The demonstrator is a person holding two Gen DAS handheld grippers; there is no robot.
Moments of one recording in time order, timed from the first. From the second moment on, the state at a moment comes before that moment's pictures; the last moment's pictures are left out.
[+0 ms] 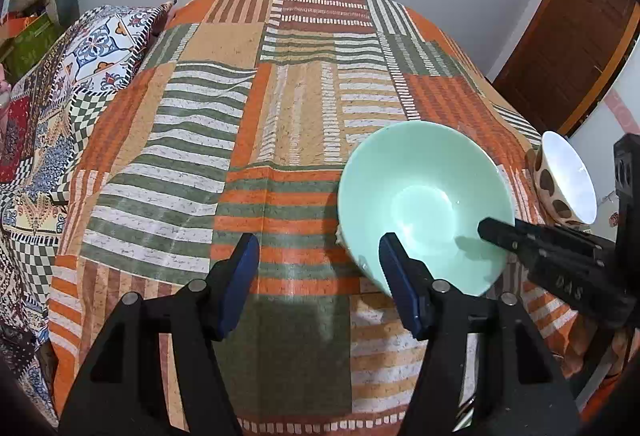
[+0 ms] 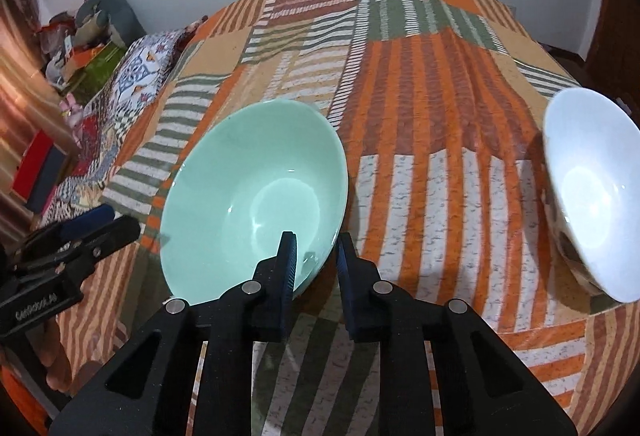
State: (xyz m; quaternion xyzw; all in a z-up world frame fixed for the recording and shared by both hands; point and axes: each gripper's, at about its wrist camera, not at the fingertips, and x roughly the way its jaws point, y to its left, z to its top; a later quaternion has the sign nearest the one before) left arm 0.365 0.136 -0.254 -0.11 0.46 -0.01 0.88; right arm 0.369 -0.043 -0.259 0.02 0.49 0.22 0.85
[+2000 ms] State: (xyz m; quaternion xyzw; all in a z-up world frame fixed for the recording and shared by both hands) left arm 0.159 0.118 -0.131 -0.08 0.42 0.02 0.90; right arm 0.215 -0.031 -0.174 0.06 0.45 0.31 0.84
